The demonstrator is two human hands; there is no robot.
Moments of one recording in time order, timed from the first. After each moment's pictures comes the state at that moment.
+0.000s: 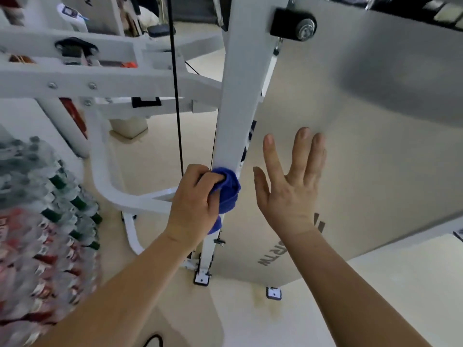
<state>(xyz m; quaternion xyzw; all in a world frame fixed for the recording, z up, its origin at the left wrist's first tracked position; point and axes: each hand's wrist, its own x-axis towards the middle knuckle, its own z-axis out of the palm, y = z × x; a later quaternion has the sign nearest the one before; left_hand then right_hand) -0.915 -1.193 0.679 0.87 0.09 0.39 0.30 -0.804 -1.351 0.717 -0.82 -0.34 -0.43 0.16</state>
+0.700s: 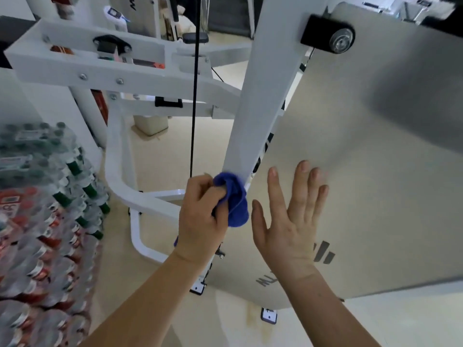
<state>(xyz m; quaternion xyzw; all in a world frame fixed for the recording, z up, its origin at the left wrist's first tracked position) -0.903 -1.221 0.664 0.79 0.19 0.48 0.34 -0.810 -1.357 0.686 -0.81 -0.40 -0.38 0.18</state>
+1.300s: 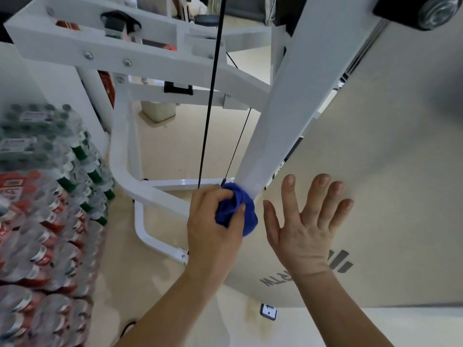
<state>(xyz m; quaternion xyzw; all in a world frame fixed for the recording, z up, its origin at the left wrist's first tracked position) -0.910 -1.241 0.663 0.69 0.33 0.40 0.50 -0.781 -1.351 0.648 -0.79 -0.38 -0.47 0.09</state>
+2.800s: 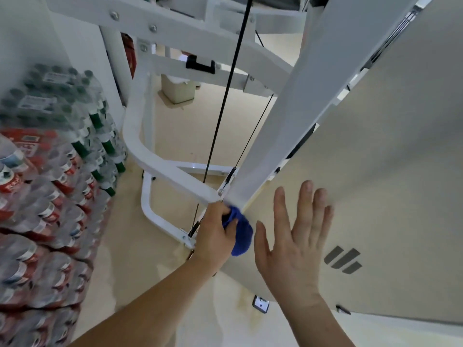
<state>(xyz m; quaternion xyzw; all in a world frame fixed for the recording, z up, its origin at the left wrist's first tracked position) -0.902 -1.257 0.538 0.71 0.38 0.28 0.53 -0.825 -1.374 0.627 -0.82 -0.46 -0.30 0.16</state>
